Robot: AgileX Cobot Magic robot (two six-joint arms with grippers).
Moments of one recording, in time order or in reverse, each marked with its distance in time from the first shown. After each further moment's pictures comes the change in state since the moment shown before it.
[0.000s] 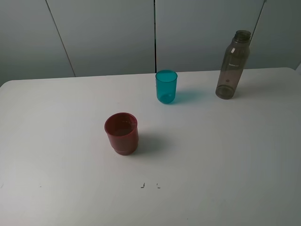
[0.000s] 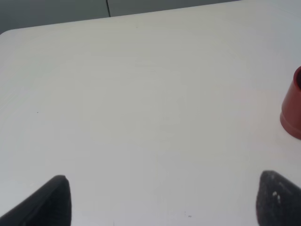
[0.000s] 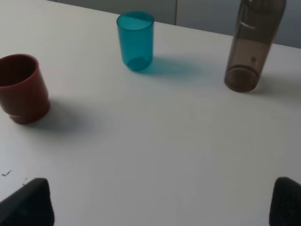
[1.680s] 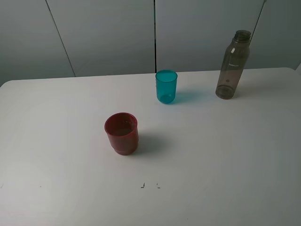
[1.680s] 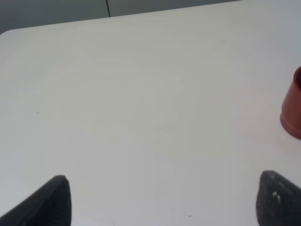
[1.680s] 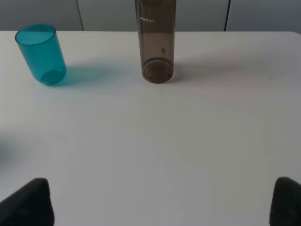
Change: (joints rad) left arm 0.000 0.000 0.000 0.000 0.000 0.000; right arm -0.293 -0.003 0.002 0.000 0.000 0.005
